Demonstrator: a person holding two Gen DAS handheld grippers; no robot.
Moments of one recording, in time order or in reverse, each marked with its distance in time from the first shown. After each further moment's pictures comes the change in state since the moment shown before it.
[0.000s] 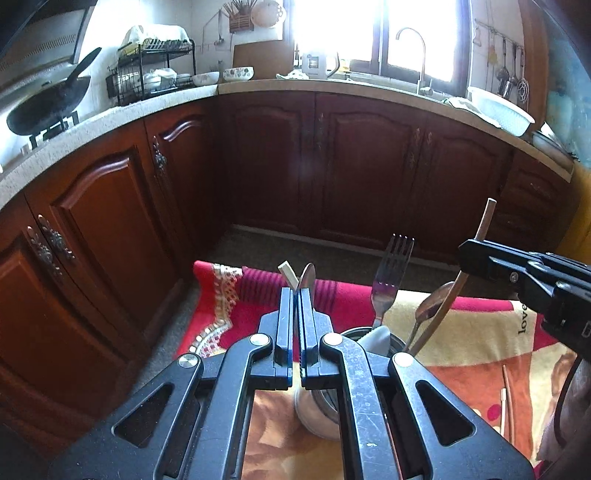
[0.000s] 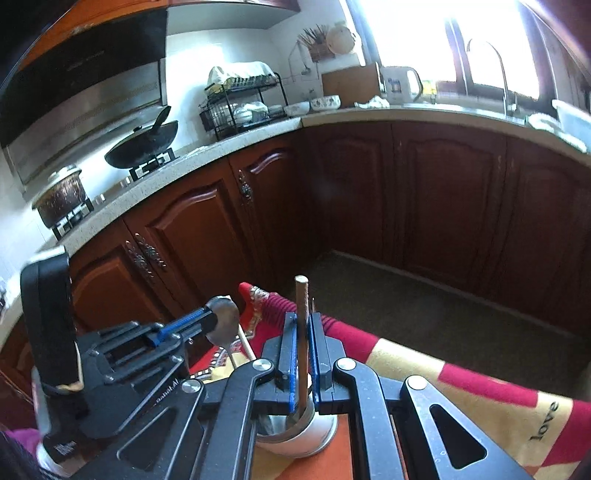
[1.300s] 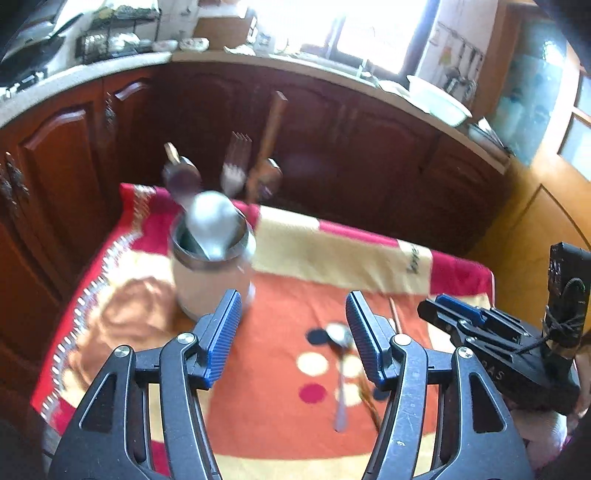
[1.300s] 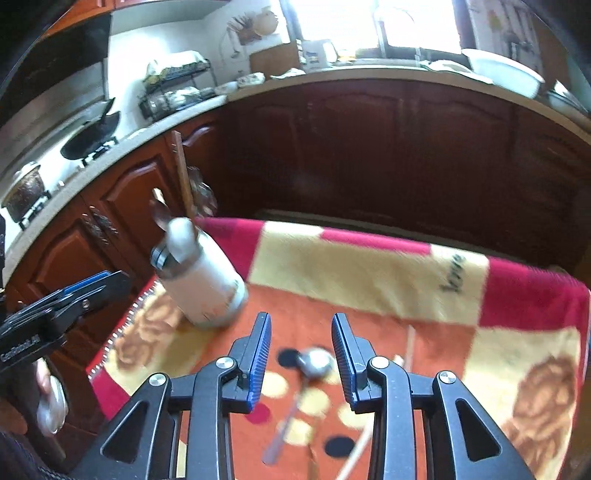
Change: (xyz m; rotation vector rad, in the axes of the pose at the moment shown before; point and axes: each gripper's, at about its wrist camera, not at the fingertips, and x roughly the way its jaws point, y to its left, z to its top) left arm -0.093 -0.091 -0.087 -0.061 0.112 -0.275; right arm -0.118 -0.069 -0.144 0.134 0.094 -0.256
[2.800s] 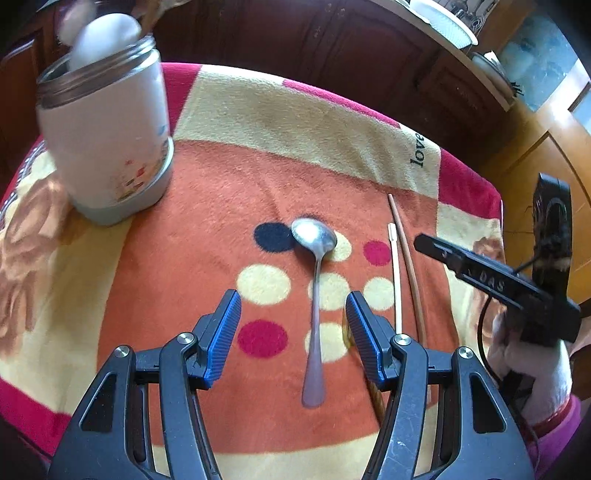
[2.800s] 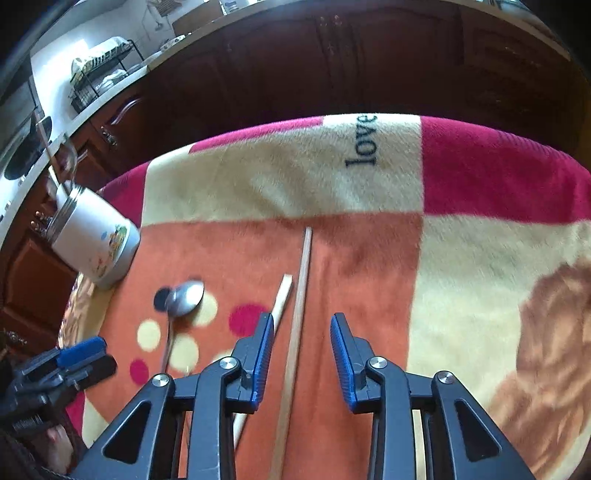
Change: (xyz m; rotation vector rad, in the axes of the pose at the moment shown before) left arm 0.118 -0.027 -0.060 -0.010 0.320 -0.076; right arm 0.085 -0.108 -0.041 0.164 0.204 -0.033
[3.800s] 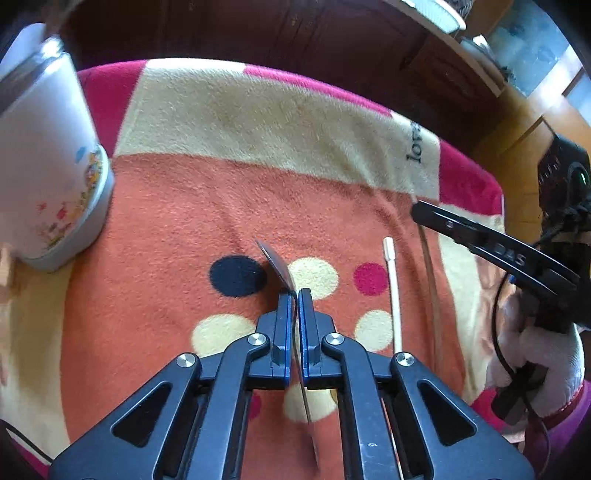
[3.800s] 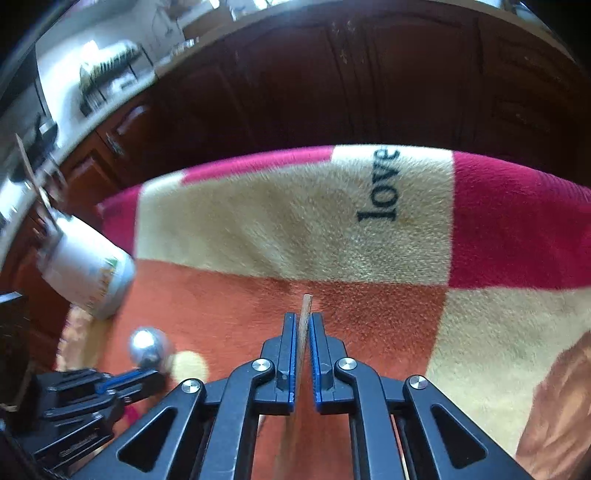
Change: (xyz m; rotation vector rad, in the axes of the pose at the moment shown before) left arm 0.036 -0.012 0.025 0.053 0.013 -0.045; right arm 0.001 -0.009 0.030 -0.001 -0.074 0.093
